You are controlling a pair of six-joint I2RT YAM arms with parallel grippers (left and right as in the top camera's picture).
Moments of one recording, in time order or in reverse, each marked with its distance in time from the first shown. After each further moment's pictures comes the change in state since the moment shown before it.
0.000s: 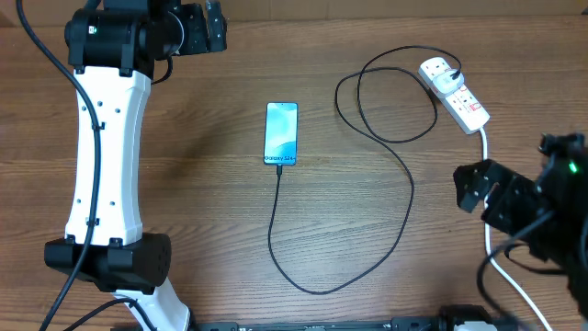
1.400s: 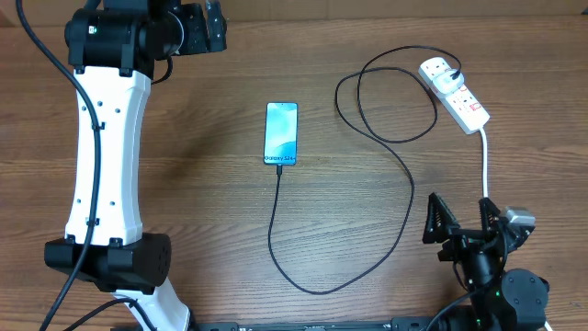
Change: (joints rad) left arm 0.000 0.000 0.000 0.000 -0.003 0.000; right arm 0.000 -0.977 -1.275 1.028 0.026 -0.150
